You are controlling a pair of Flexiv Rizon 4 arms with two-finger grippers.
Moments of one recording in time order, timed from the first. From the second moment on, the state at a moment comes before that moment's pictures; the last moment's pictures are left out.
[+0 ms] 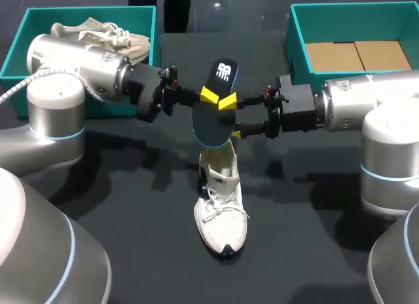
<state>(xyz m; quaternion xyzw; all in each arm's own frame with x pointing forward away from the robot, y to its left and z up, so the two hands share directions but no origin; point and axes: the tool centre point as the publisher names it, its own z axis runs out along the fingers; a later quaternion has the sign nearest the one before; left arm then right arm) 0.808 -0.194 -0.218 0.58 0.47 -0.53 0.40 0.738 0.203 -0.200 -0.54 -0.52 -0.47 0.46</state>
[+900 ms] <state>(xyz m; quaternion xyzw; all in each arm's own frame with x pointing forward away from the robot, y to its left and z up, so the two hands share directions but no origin) 0.797 -0.205 -0.217 0.57 0.45 -0.54 0.41 0.738 0.217 -0.206 -0.54 -0.51 -0.50 0.45</state>
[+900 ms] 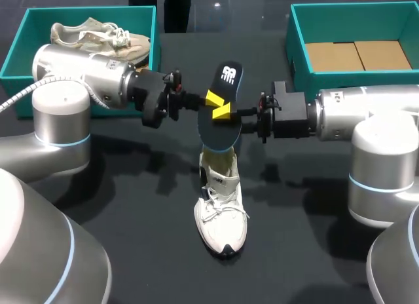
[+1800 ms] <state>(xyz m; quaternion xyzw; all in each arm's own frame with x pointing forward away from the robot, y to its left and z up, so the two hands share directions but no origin) 0.798 -0.204 -0.218 0.56 0.45 -0.56 0.41 0.746 0.214 -0.209 -0.54 -0.49 -0.51 0.45</state>
